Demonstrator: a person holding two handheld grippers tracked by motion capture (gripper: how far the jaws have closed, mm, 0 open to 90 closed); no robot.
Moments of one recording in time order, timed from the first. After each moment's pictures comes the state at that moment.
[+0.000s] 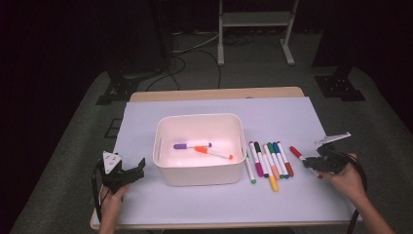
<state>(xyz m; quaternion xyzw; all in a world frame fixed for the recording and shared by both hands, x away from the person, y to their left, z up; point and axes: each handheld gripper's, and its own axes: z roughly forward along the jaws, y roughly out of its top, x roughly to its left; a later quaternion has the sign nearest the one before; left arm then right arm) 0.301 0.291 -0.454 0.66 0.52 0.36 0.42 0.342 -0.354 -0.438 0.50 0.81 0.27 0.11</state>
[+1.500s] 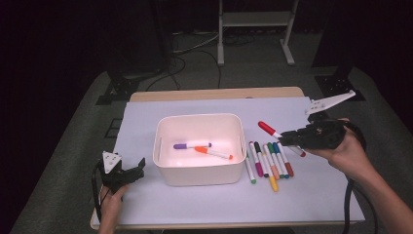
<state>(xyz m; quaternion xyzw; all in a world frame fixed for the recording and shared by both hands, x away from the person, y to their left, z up) 0.302 0.292 -0.454 0.65 0.52 0.35 0.42 0.314 -0.260 -0.260 0.32 0.86 0.40 0.06</state>
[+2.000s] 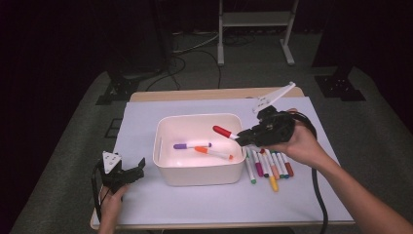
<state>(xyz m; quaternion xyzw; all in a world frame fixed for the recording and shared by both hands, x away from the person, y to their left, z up) 0.301 0.291 -0.454 0.66 0.52 0.35 0.42 0.330 -0.157 -0.248 0.22 0.89 0.39 0.02</state>
